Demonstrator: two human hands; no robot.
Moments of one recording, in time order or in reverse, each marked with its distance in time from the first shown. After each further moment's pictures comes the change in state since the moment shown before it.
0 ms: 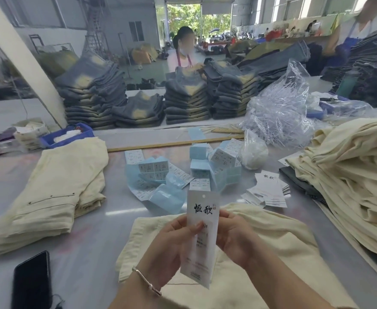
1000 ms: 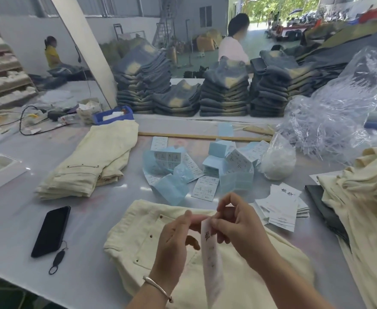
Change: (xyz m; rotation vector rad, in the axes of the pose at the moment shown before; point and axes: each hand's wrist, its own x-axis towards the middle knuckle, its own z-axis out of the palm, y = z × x) left_hand 0.043 -0.047 0.112 0.379 0.602 0.392; right_hand -0.007 -0.078 -0.077 -0.607 -0.232 -0.334
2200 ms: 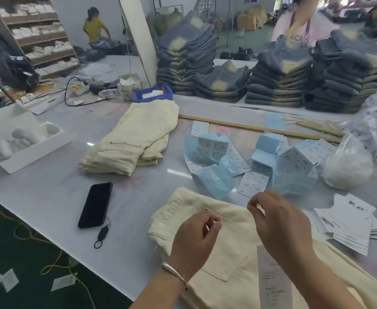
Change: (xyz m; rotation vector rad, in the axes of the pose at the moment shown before) left_hand 0.027 -0.054 -0.099 0.612 0.124 0.135; right_hand 0.044 0.001 0.071 -1.111 0.197 -0.220
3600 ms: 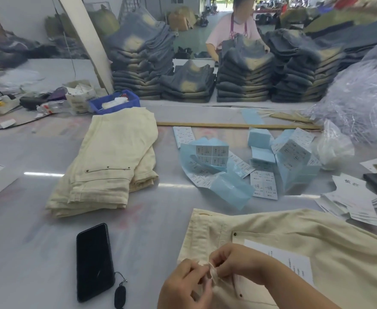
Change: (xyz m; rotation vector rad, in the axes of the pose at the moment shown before) left_hand 0.006 -0.142 -0.102 0.015 -0.120 0.363; right_hand 0.019 -0.094 0.162 0.869 -0.989 0.447
